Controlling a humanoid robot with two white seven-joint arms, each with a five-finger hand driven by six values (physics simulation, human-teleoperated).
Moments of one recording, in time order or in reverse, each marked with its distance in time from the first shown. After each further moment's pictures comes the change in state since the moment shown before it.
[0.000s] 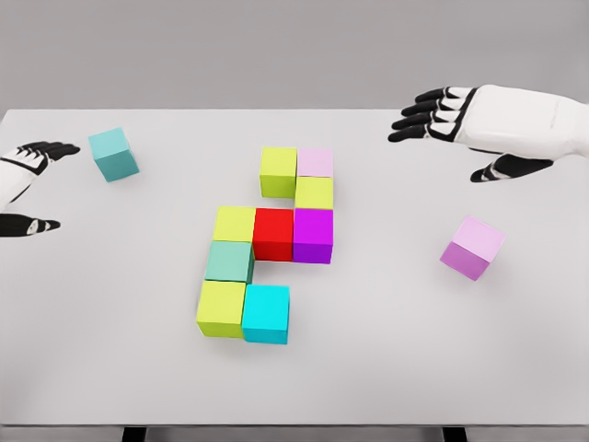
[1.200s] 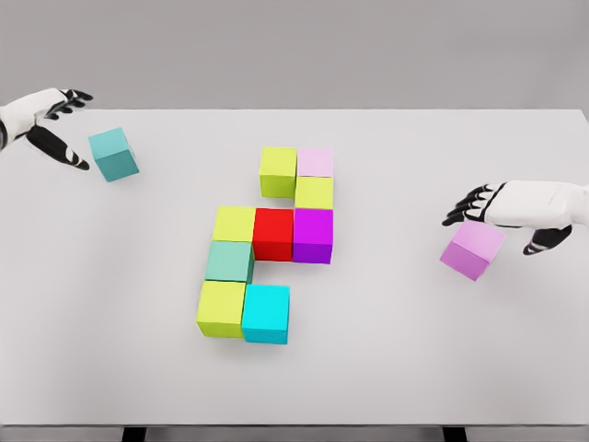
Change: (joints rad) left arm -0.609 -0.137 -0.353 -0.046 0.138 1.176 -0.555; right arm 0.031 -0.086 0.273 0.226 0.199 0.001 0.000
